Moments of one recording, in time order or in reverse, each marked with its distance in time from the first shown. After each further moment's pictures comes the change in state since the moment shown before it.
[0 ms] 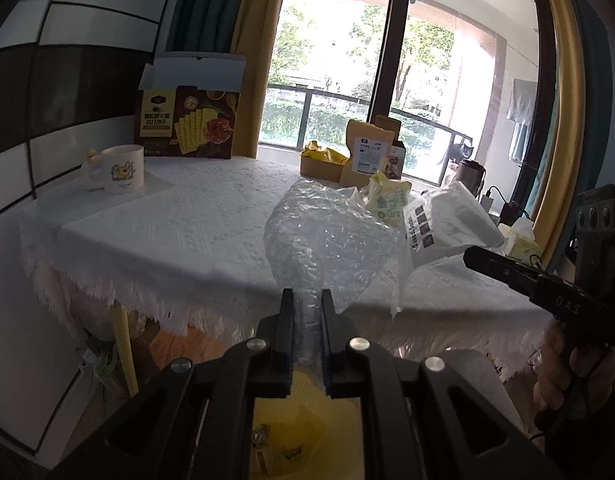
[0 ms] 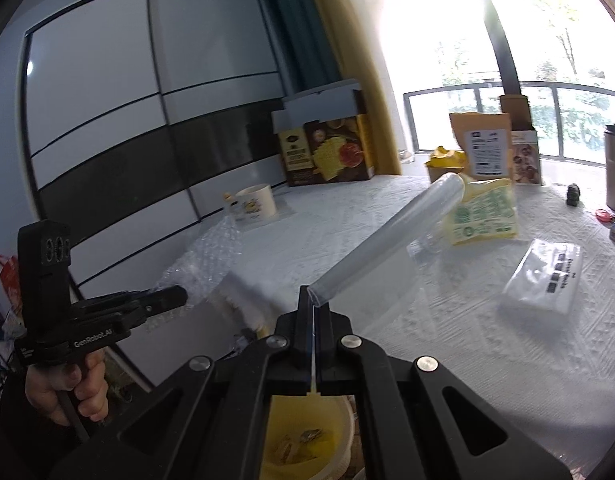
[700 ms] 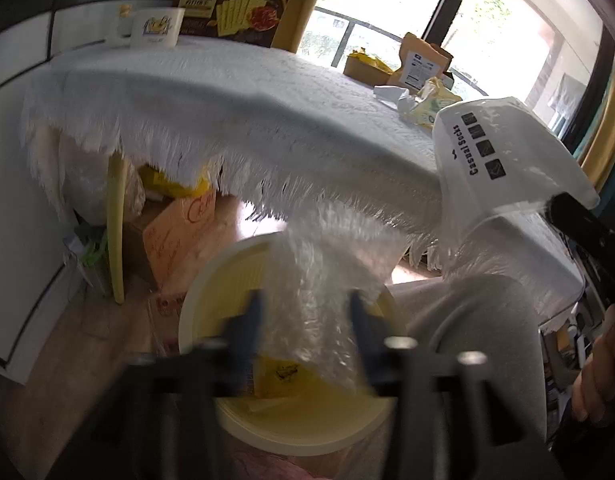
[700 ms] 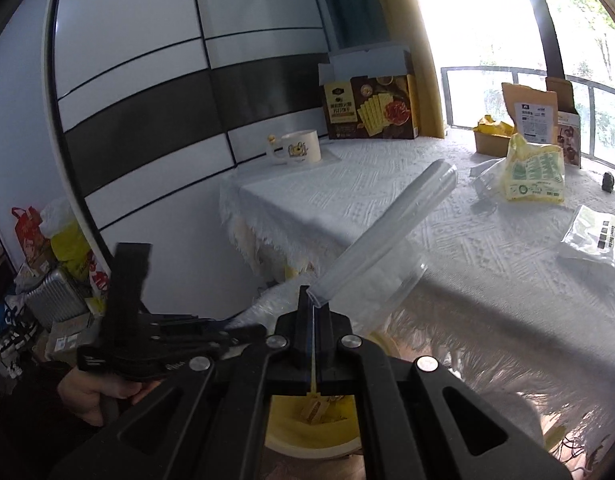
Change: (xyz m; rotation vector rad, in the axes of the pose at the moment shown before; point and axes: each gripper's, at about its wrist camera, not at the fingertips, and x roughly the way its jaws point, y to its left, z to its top) left arm 0.046 0.039 -0.099 -0.202 0.270 0.008; right arm 0.015 0.059 -0.052 -0.081 0.141 0.069
